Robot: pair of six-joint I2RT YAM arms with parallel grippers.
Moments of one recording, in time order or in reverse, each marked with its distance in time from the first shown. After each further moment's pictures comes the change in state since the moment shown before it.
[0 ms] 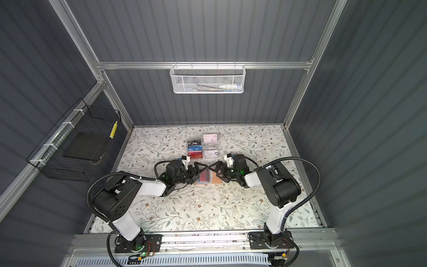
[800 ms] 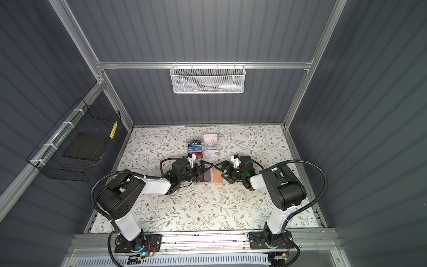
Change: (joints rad) left arm -0.067 0.044 0.088 -0.015 -0.026 0.000; right arm -0.080 -0.060 -0.089 0.053 -0.016 0.076
